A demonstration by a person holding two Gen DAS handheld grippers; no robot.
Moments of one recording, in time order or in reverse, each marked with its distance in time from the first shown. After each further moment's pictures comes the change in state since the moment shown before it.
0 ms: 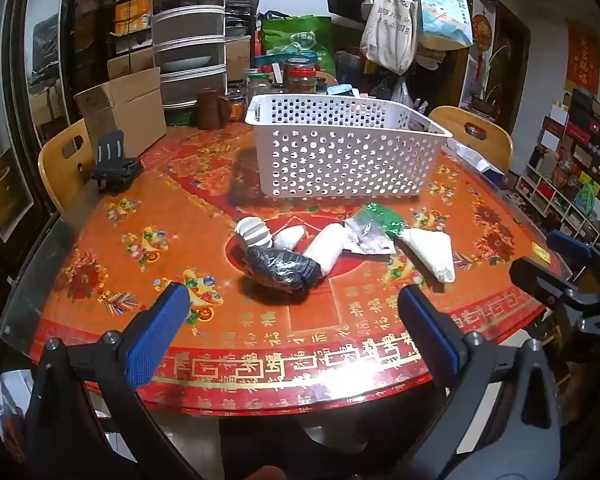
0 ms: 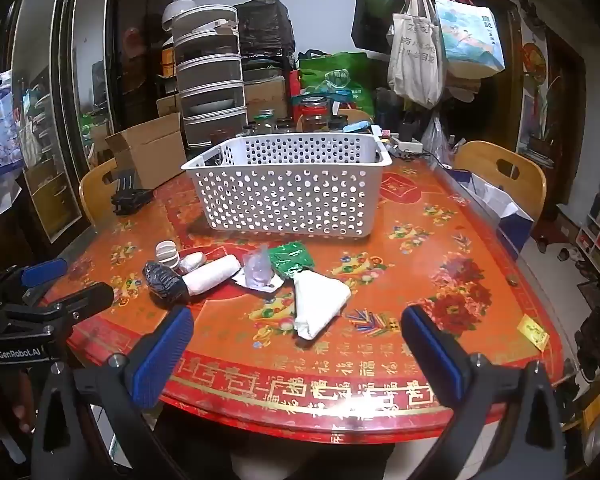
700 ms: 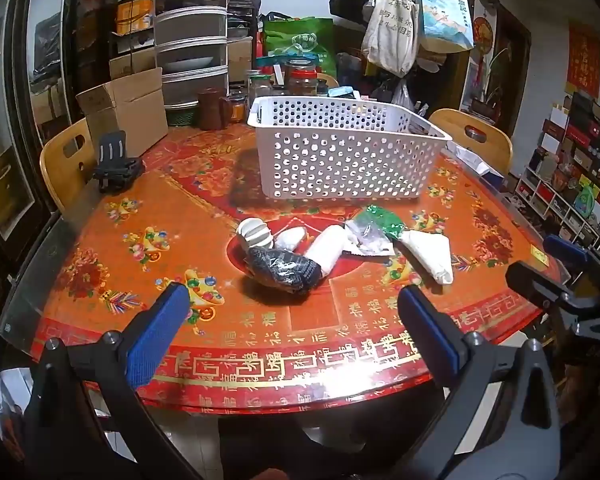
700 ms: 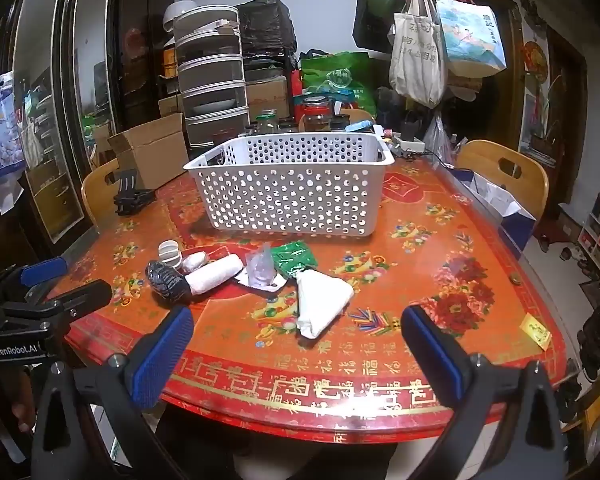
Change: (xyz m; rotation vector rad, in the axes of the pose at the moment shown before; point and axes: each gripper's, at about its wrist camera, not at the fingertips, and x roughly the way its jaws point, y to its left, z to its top) left arm -0.005 0.002 0.000 0.019 -0.011 0.014; right arm 0.001 -0.001 -0.002 0.003 -0.002 0.005
